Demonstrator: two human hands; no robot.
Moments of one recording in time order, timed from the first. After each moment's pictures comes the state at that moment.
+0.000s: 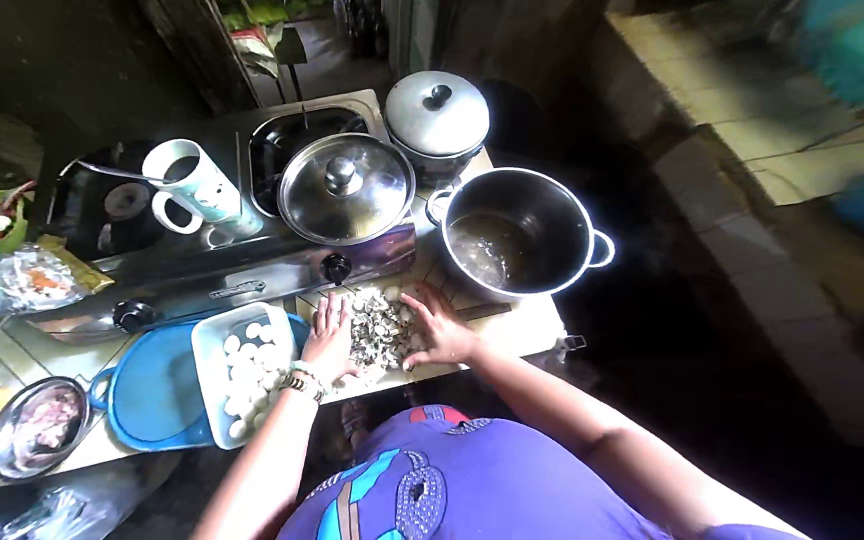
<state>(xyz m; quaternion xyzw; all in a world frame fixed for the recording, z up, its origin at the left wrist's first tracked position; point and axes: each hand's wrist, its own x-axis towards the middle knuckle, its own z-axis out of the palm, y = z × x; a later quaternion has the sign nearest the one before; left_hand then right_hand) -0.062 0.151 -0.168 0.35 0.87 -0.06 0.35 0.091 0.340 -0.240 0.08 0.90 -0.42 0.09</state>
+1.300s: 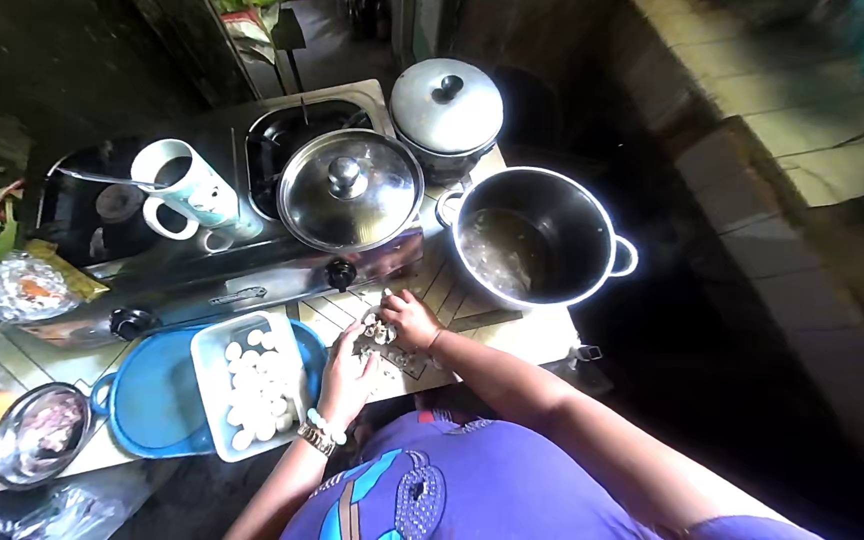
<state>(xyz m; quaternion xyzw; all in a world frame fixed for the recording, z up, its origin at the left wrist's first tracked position) -0.015 0.118 -0.200 0.30 0.82 0.43 0.20 0.020 0.314 -0.250 0.00 0.95 -0.32 0.02</state>
